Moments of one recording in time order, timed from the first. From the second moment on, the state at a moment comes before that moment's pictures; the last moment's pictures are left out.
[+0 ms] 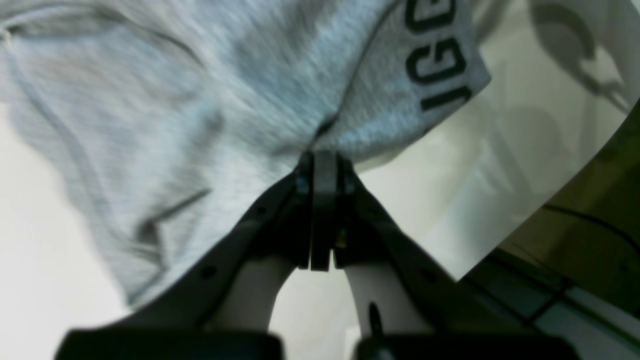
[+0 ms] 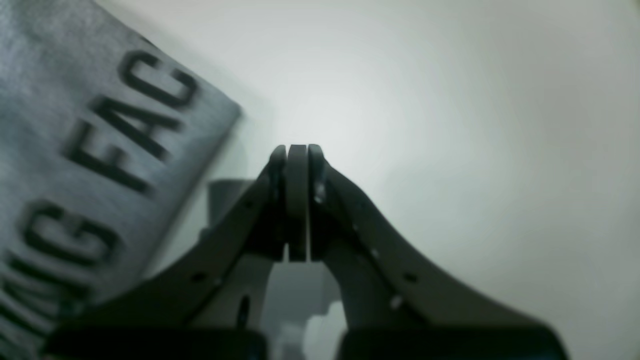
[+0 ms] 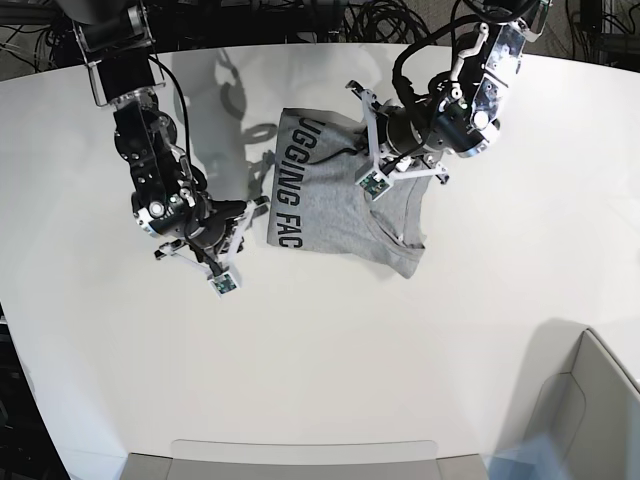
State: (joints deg) left arm 6.5 -16.9 20.9 113.3 -23.3 -15.9 74.0; right arm 13.0 15.2 -20.4 88.8 16.2 9.4 -56.6
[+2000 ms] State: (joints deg) left arm 1.1 -10.4 2.4 82.1 -26.3 -17.7 45.7; right arm -18.1 14.5 -4.8 112.7 16.2 8.9 -54.1
